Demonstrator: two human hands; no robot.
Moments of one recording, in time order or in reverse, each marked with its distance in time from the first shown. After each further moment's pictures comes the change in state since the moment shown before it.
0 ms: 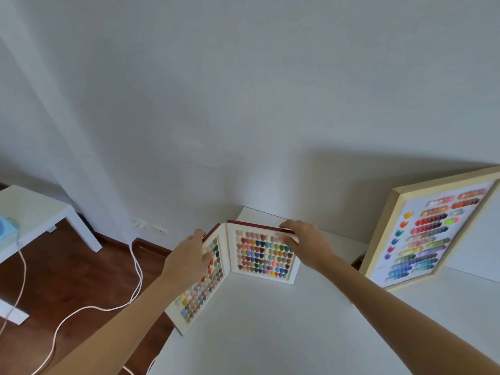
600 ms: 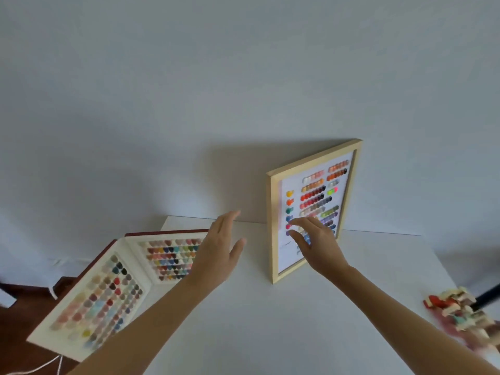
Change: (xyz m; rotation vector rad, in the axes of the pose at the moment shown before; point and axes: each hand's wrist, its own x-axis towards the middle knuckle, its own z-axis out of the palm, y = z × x) left_hand -0.025 0.224 0.085 -0.251 0.203 0.645; right_hand -0.141 0.146 -0.089 0.038 0.430 0.130
